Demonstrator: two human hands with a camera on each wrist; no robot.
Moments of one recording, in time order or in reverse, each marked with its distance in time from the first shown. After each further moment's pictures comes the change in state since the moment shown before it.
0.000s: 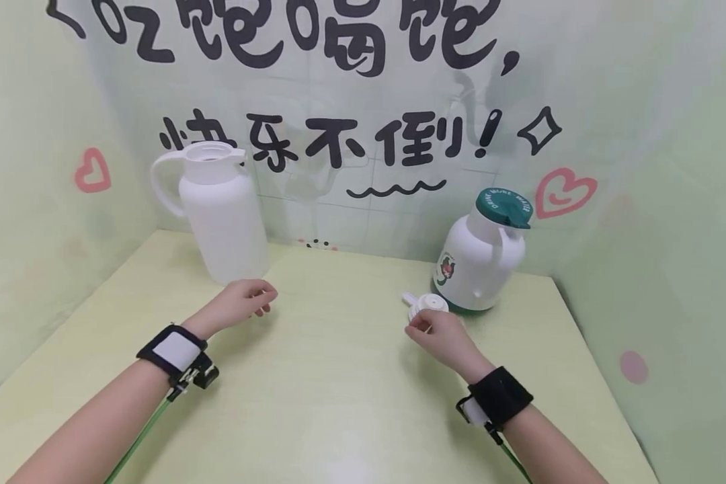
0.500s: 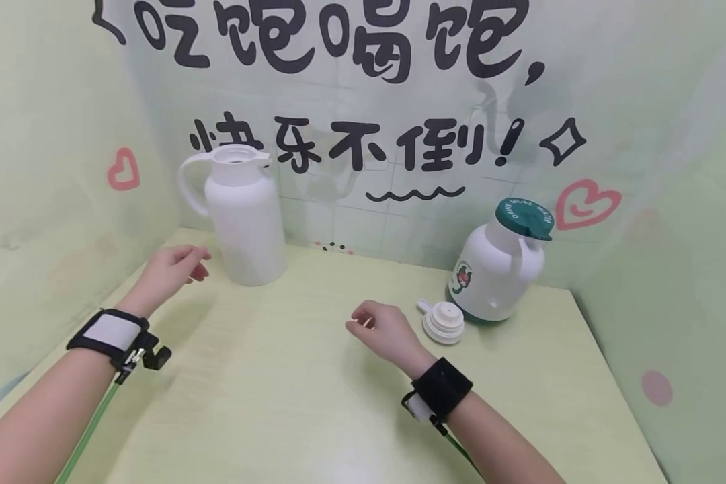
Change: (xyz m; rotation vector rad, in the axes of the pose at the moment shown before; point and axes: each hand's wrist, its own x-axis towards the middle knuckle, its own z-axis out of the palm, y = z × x) left_hand -0.063 -0.024 -0.095 0.013 0.398 -0.125; right_hand 0.028 -0.085 0.057 0.106 -0.045 -0.143
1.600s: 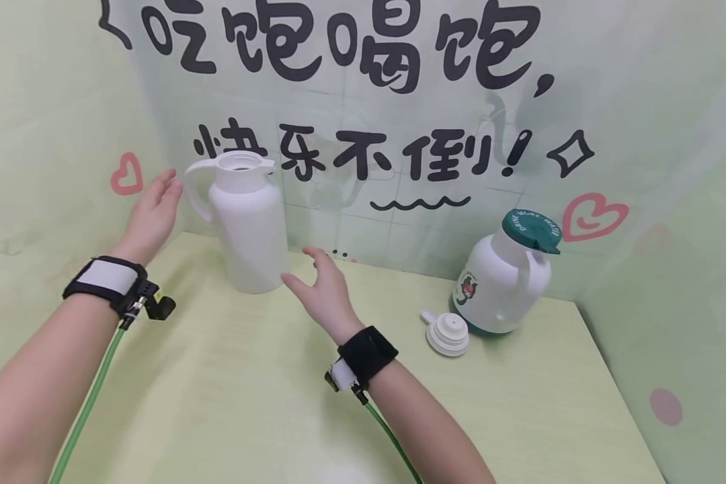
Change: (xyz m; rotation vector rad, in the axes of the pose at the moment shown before) left_hand 0.064 0.037 -0.052 -0.171 0.209 -0.012; right_hand 0.085 -0.086 0.039 0.272 0.218 -0.026
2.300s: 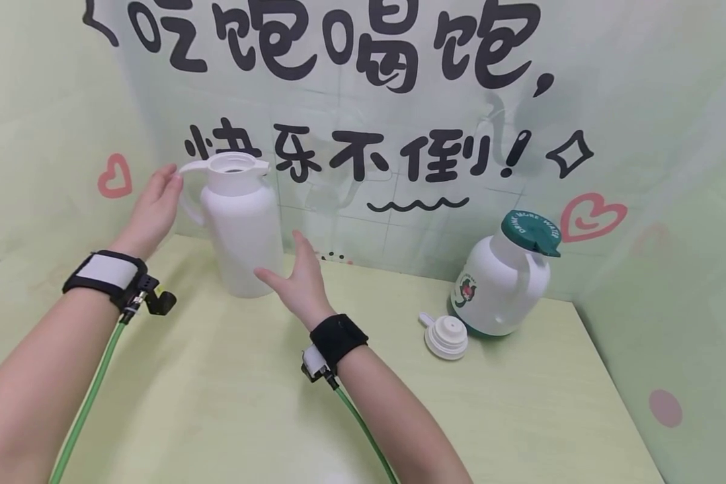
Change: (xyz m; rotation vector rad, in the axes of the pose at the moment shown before) left_hand 0.020 0.003 0.009 -0.023 -0.047 0.008; right_hand 0.037 0.004 0.035 0.019 0.010 0.077
